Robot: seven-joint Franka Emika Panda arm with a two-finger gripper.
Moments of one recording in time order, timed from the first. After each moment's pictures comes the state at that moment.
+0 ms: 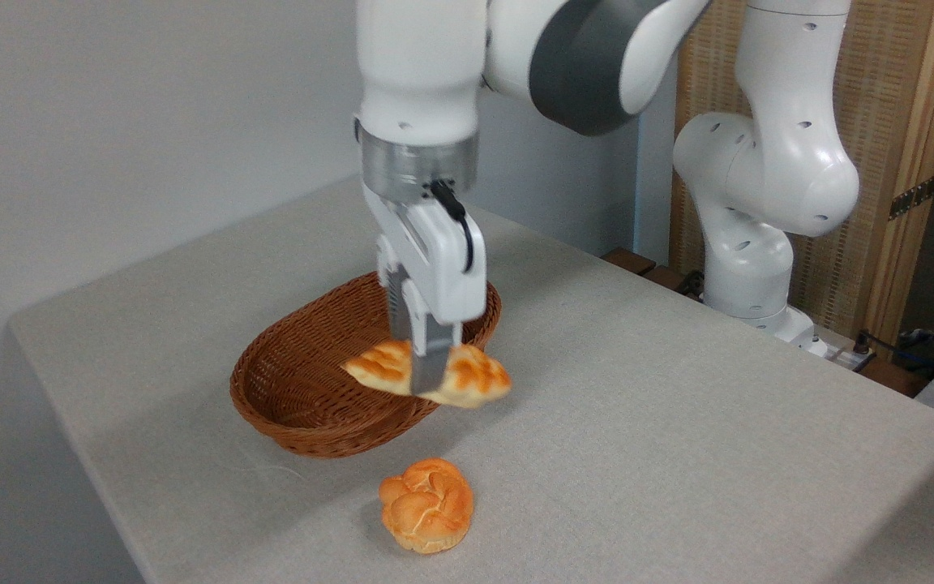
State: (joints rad) arm -0.19 -0.16 0.24 -2.02 -0.14 1.97 1.16
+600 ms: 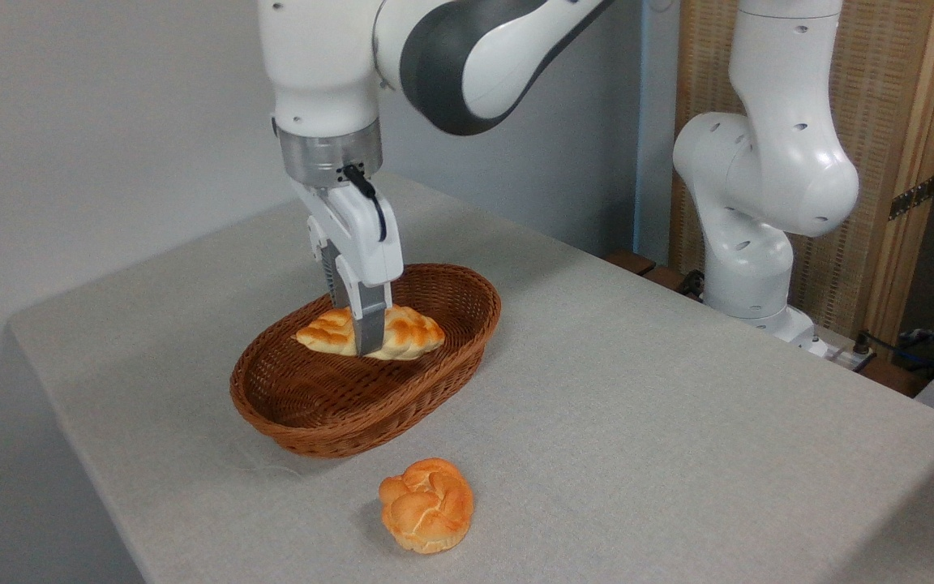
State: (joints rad) arm -0.19 -0.08 0.02 -2.00 -0.15 1.97 0.84
